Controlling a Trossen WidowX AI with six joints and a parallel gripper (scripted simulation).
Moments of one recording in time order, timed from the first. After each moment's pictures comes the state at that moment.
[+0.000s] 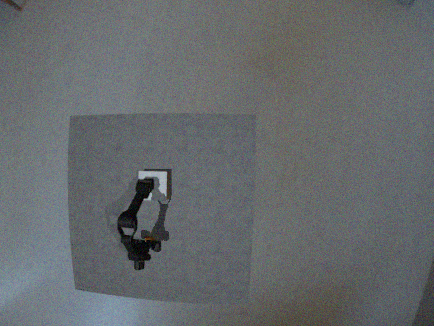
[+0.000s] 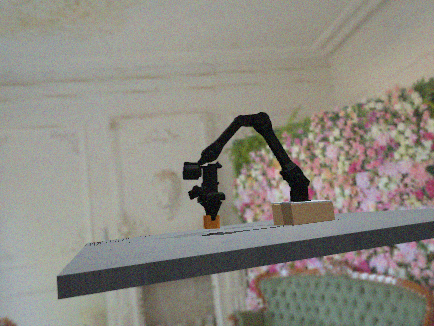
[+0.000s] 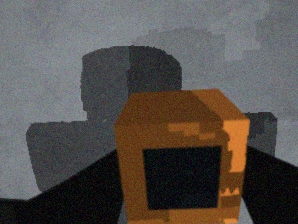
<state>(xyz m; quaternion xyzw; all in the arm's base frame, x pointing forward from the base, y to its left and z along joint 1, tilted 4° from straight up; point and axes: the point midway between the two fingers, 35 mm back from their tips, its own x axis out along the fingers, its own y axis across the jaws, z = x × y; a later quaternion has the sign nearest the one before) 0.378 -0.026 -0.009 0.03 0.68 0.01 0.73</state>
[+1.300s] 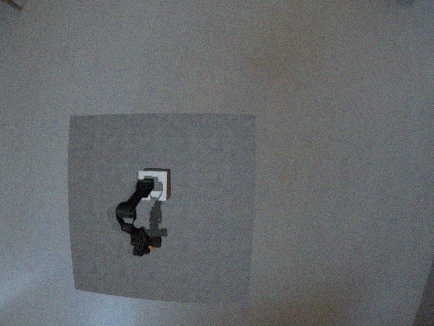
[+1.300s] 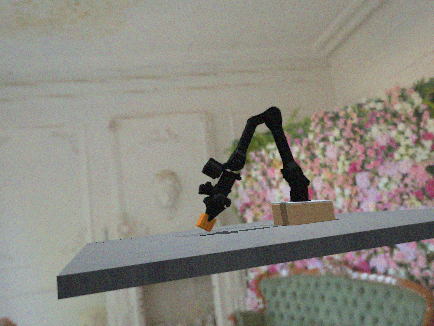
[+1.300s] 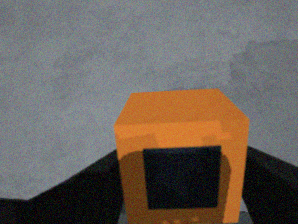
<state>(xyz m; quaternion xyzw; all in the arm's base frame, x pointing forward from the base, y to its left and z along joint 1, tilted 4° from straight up) 0.379 -0.026 -0.017 0.03 0.48 0.00 0.88</state>
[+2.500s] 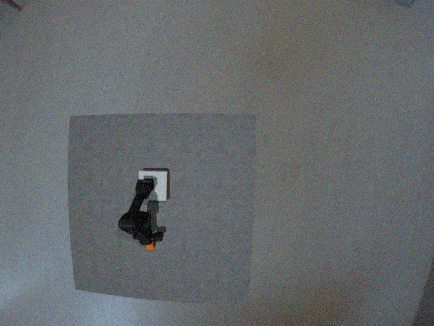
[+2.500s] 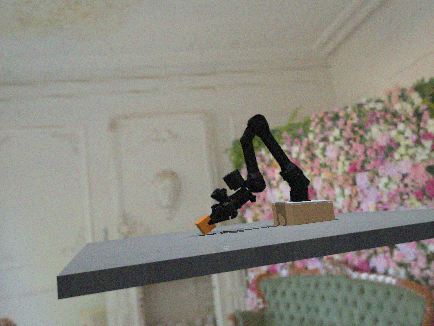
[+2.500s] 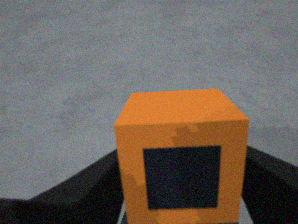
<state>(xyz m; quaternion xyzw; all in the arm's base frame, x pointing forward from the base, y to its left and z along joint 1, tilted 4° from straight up) 0.368 -0.023 -0.040 0.03 0.27 -0.01 0.96</state>
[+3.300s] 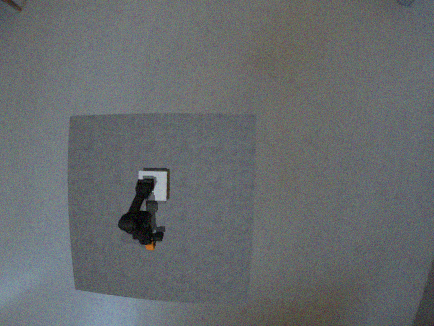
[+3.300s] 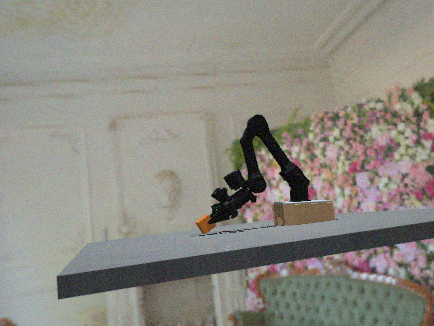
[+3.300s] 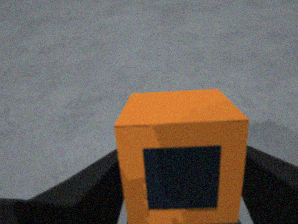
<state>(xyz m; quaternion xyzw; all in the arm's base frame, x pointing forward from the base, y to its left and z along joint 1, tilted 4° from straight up) 0.368 -0.023 -0.038 0.03 0.26 -0.01 0.96</state>
